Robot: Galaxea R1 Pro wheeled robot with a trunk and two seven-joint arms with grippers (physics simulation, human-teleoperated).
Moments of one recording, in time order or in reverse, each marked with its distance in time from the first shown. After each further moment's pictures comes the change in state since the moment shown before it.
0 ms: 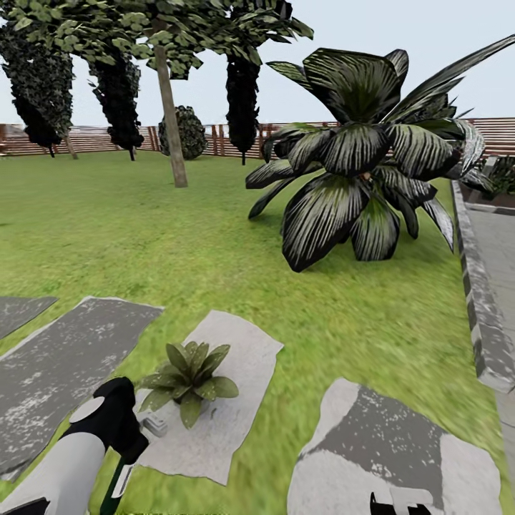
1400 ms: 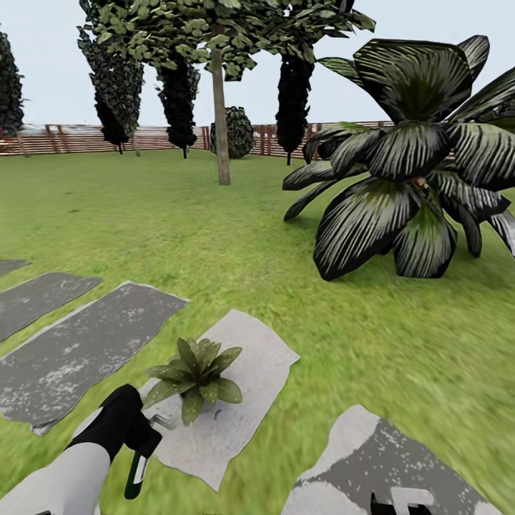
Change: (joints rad) left arm 0.038 -0.033 0.001 -0.011 0.296 0.007 0.286; right arm 0.000 -0.001 0.000 0.001 0.000 -0.001 -0.001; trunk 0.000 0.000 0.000
